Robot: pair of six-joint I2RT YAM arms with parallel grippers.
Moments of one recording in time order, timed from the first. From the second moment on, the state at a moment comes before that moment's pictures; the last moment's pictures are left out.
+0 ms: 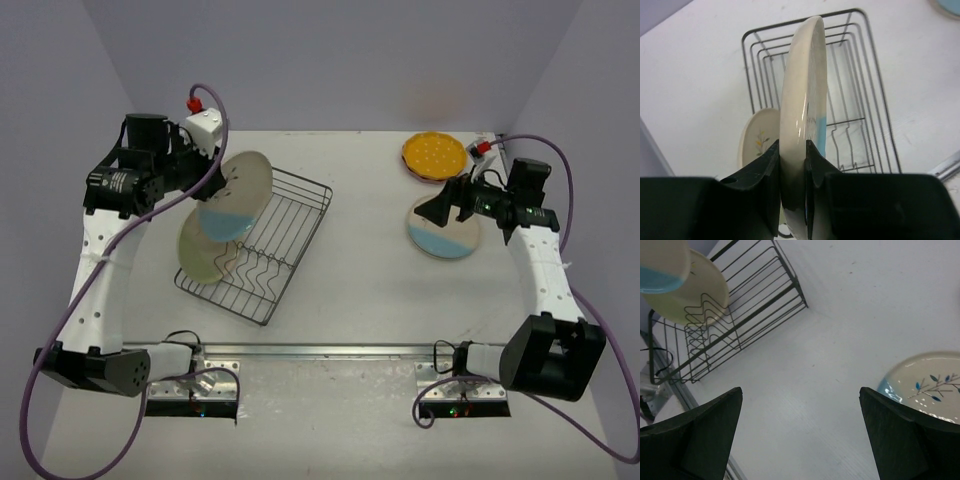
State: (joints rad) left arm -0.08 1.26 1.61 -1.03 0.30 0.31; right arm -0.23 1.26 1.01 -0.39 -0.96 -0.16
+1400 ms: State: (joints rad) left arm -0.08 1.08 1.27 -0.75 0.87 0.01; right arm 0.30 1.39 0.94 -0.01 -1.14 0.45
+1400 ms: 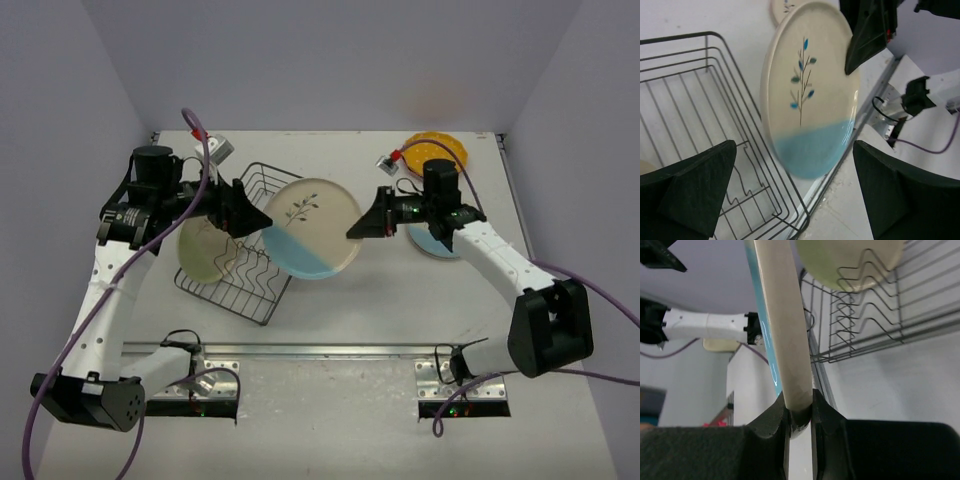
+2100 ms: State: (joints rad) left arm -0.08 1.03 1.22 -0.65 0.61 -0.02; right arm -0.64 1.61 0.95 -0.52 -1.09 -0.02
